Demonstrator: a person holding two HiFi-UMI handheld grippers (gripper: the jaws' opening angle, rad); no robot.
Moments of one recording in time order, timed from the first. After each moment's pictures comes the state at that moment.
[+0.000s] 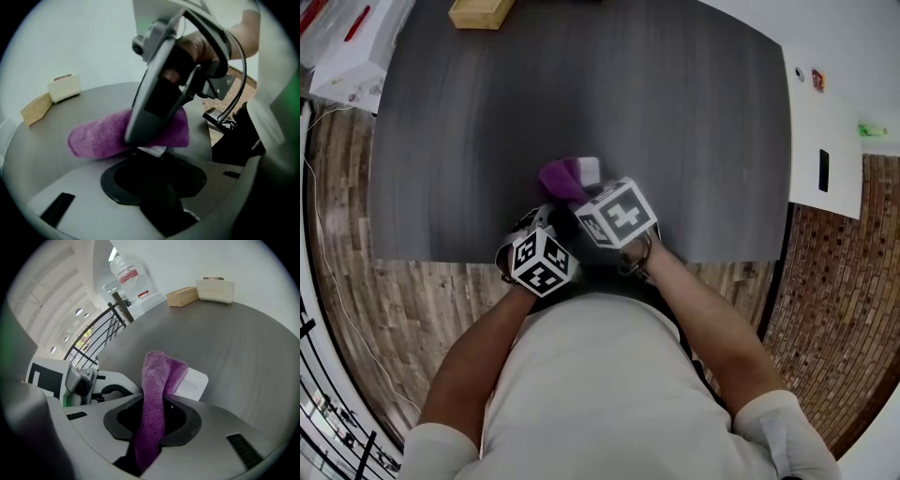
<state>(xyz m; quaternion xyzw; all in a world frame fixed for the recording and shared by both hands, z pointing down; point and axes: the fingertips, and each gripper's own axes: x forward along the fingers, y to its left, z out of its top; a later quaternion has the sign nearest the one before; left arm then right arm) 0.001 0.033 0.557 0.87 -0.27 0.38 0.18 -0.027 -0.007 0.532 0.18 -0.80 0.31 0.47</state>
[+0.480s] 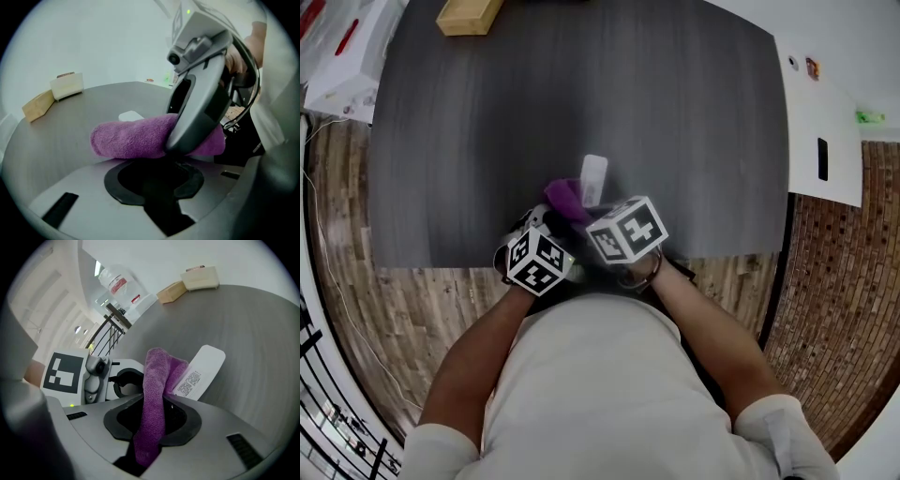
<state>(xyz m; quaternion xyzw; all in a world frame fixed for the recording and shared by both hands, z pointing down) -0.003 0.029 0.556 0.87 -0.28 0.37 0.19 -0.011 0.032 0.529 0.18 -0.79 0.41 0.43</state>
